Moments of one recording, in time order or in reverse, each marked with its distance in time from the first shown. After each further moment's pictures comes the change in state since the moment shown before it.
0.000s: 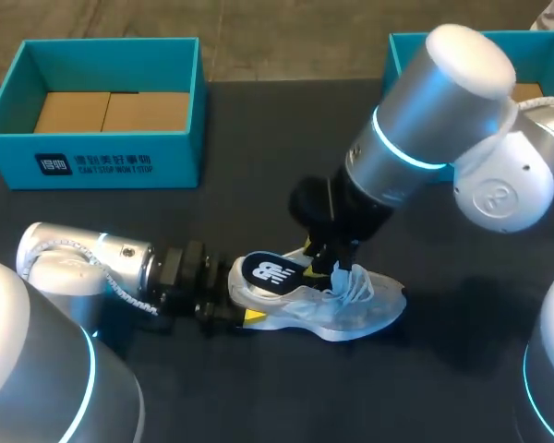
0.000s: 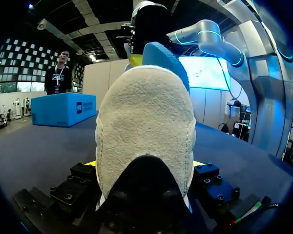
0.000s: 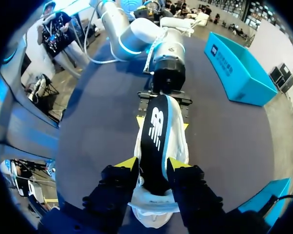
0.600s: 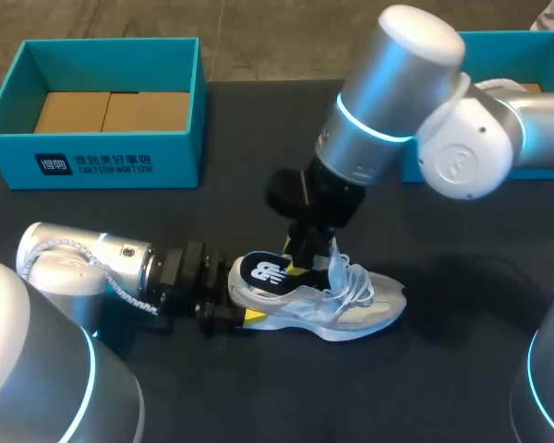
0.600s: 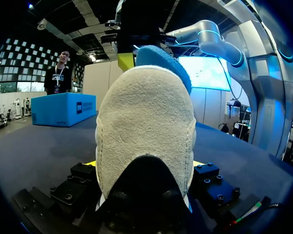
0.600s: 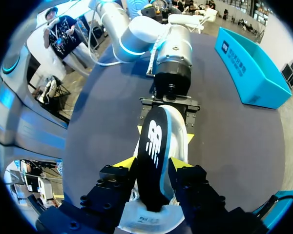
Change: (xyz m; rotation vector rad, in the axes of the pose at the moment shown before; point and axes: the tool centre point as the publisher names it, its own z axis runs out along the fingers) left arm 0.000 0.000 0.000 0.000 0.000 0.000; right arm -0.008 0.023 0.019 0.026 0.135 0.004
